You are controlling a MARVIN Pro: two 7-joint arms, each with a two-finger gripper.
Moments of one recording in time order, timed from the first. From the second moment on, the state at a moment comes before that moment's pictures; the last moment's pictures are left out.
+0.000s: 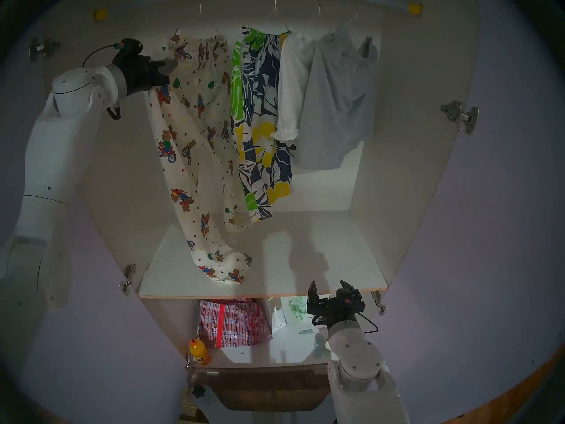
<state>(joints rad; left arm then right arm) 0.49 -1.02 -1.39 -1.36 -0.32 0.50 -0.54 -1.91 -1.57 1.53 -1.73 0.01 0.00 -0.01</state>
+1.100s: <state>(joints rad) 0.50 -0.92 -1.41 -1.48 -0.25 0.63 -0.44 -1.91 -1.57 1.53 -1.73 0.01 0.00 -0.01</state>
